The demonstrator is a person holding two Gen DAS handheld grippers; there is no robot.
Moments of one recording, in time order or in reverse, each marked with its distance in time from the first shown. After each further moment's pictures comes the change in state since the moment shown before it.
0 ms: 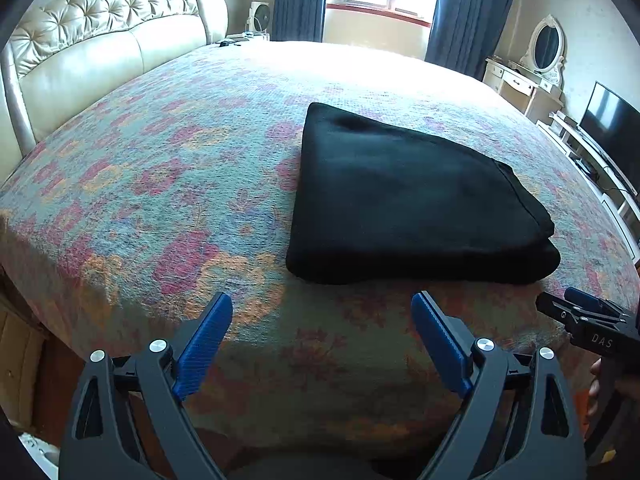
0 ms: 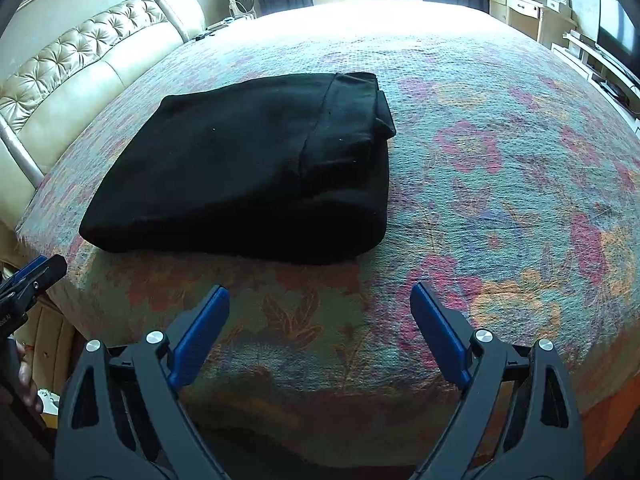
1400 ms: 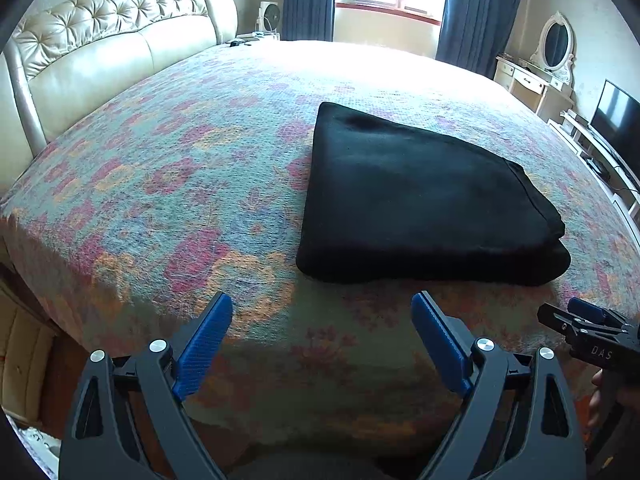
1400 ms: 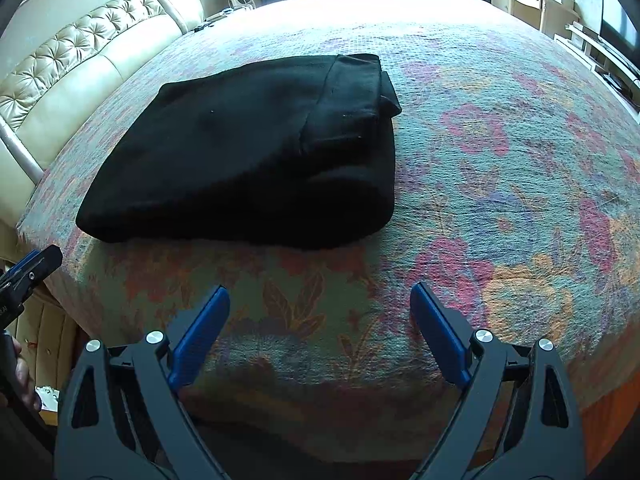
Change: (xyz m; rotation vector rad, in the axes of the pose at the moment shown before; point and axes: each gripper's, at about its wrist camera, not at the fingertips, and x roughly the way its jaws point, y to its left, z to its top) left arm -0.002 -0.002 0.001 -0.005 0.005 0.055; right arm 0.009 0.003 -0.008 0.006 0.034 0.006
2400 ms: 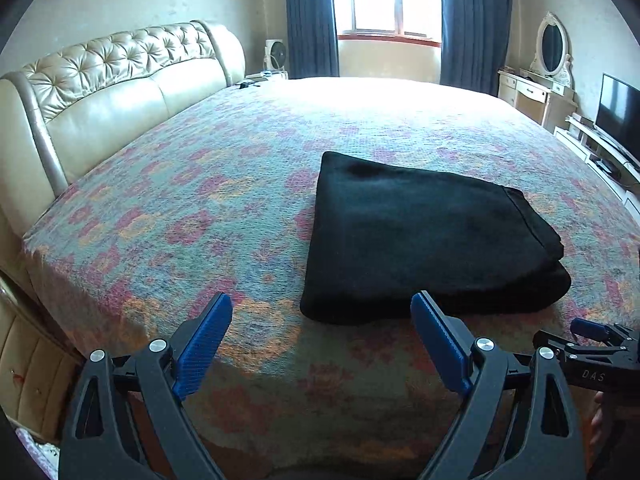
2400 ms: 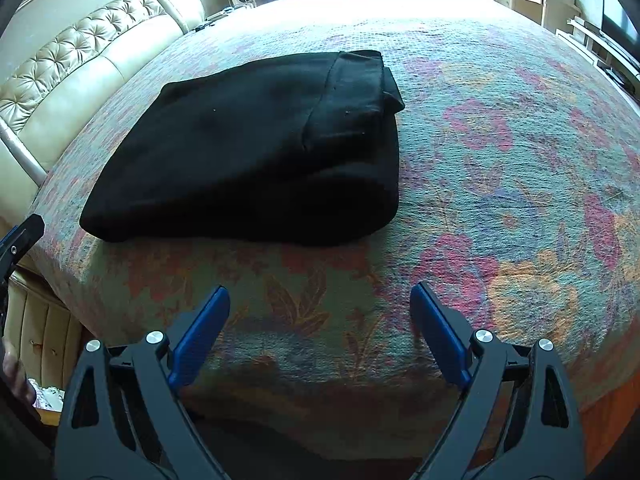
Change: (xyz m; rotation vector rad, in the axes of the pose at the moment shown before) left arm -0.022 -0.017 0.013 0.052 -0.143 0.069; right arm 0.002 -0.001 -0.001 0.008 0.010 0.015
